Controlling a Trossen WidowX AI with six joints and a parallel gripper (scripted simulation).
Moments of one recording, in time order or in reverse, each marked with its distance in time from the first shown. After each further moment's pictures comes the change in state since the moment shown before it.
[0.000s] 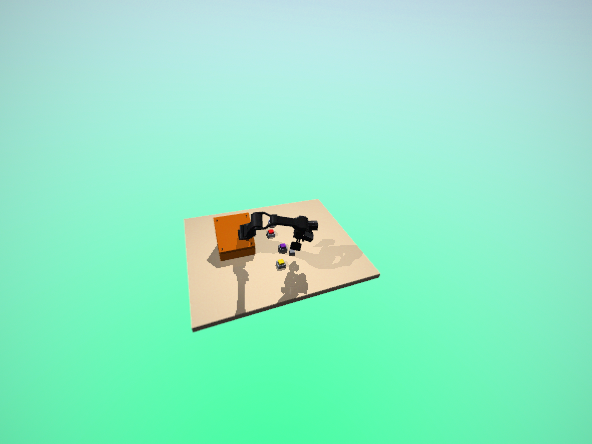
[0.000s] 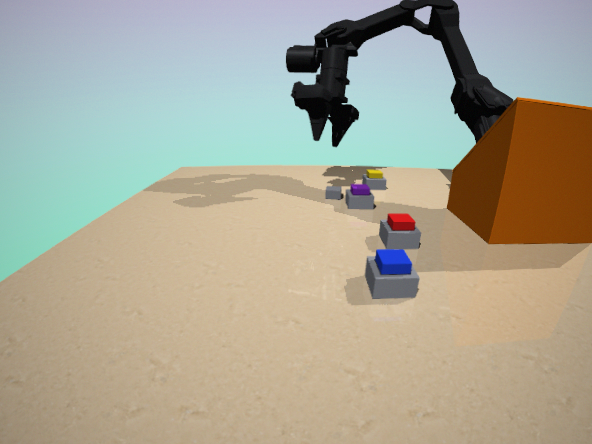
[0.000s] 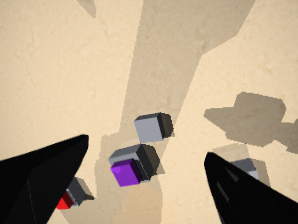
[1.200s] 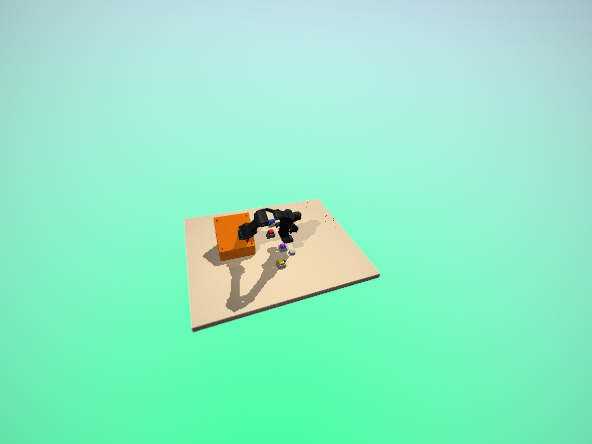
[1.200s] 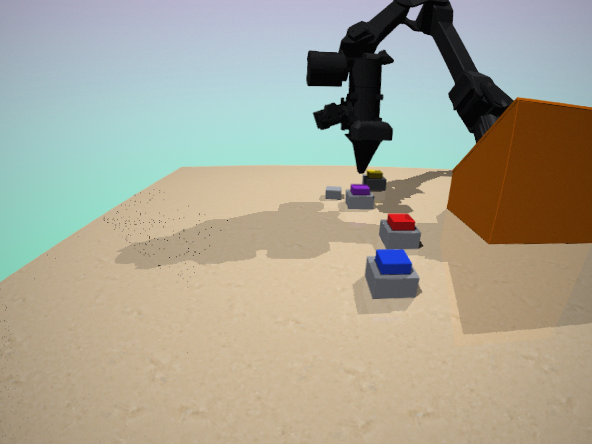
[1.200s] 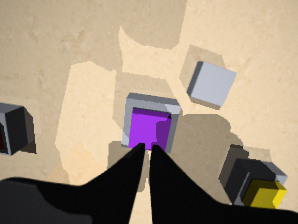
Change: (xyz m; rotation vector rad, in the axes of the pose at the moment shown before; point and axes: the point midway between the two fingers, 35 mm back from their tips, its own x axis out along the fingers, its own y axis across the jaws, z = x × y) arm 0.057 0.036 -0.098 -0.562 0.042 -0.254
